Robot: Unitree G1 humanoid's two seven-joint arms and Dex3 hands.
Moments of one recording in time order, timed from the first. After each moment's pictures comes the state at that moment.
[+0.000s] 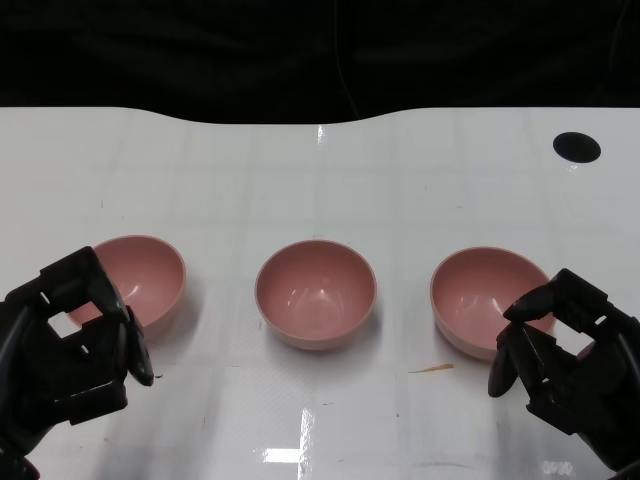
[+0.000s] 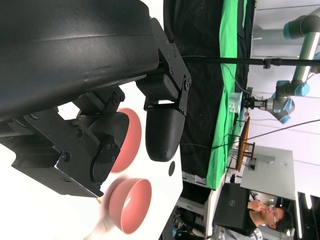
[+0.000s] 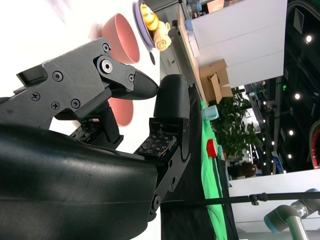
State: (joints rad) left arm 0.13 0.17 0.24 -0.29 -0.50 0.26 -0.33; right arm 0.16 0.04 -0.08 -0.12 0.41 -0.03 0.37
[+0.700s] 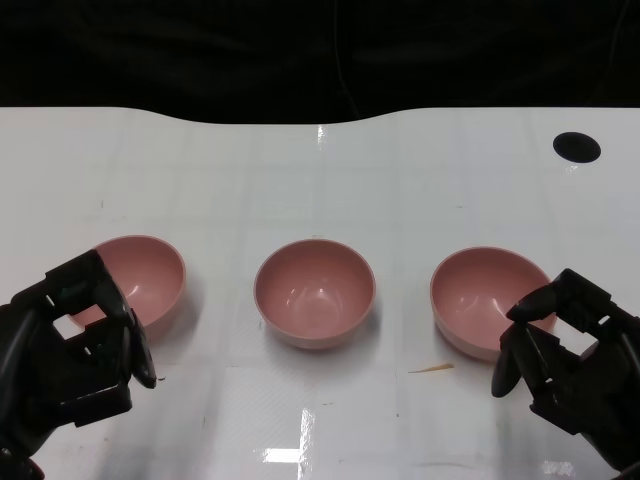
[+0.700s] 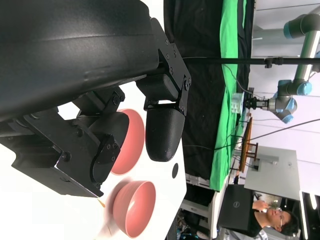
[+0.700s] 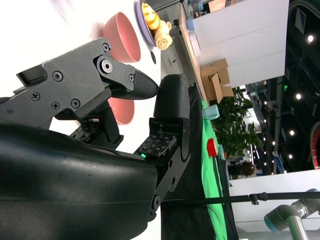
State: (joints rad) left arm 0.14 0.16 0.23 -0.26 -0.47 0.22 -0.34; right arm 0.16 0.03 -0.09 -0.12 0.42 -0.03 0.37
